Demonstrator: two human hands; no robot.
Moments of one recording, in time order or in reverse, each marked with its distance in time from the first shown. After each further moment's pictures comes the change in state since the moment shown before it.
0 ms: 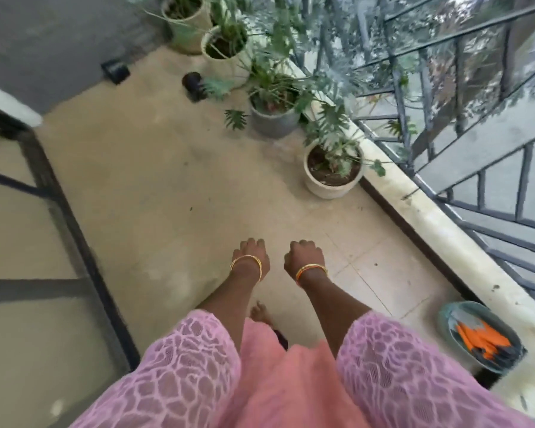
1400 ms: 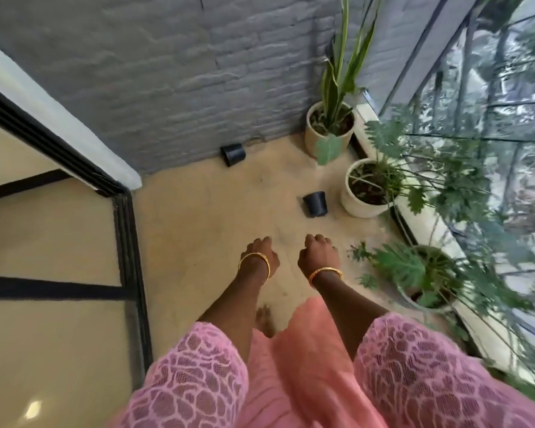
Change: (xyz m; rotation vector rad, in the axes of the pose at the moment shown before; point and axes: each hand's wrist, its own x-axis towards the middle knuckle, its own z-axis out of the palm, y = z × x) left_hand 0.423 -0.528 -0.442 -0.566 0.078 -0.255; right_hand 0.528 -0.578 -0.278 -0.108 0.144 -0.174
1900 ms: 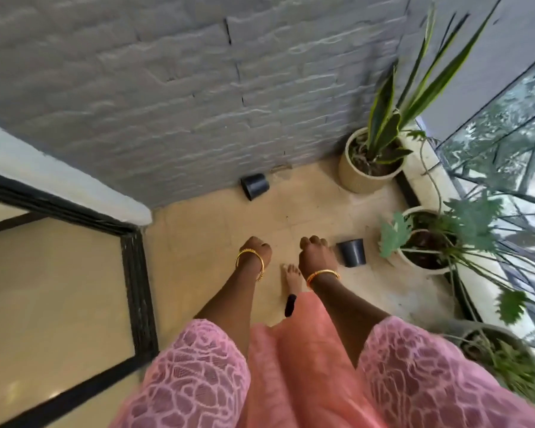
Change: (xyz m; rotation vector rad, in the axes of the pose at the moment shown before) left_hand 0.292 -0.041 -0.172 -0.430 -0.057 -0.323; right_hand 0.299 -0.140 -0.026 -0.041 -0.124 -0.089
